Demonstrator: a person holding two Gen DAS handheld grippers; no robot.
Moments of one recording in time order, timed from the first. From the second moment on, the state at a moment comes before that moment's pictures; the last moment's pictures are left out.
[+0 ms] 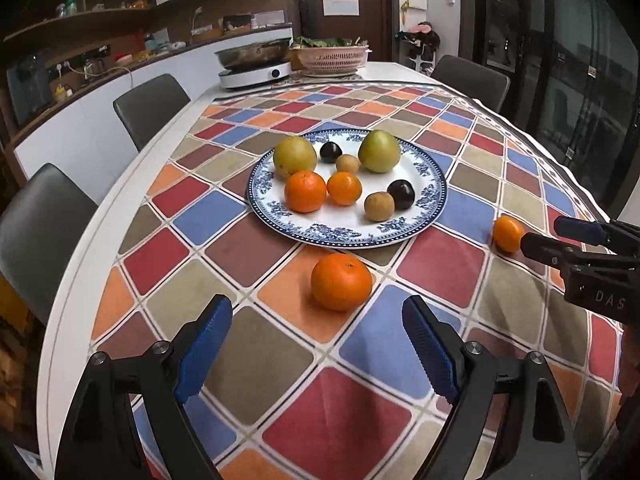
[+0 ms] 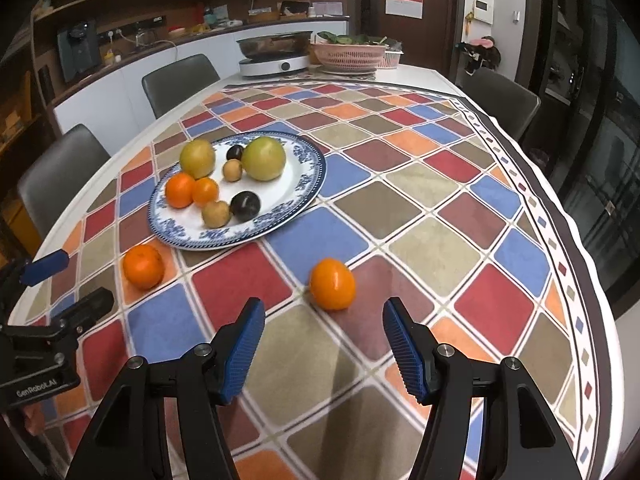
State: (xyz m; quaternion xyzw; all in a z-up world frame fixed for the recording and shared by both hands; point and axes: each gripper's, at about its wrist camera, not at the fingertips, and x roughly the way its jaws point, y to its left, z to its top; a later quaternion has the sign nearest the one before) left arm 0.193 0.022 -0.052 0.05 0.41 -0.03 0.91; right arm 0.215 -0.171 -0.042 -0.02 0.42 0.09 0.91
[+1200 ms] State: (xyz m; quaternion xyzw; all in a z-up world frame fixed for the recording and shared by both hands) left arm 0.222 0.017 -0.063 0.00 0.44 -0.07 0.90; right arm 0.246 -0.171 -0.063 0.01 0.44 0.12 0.89
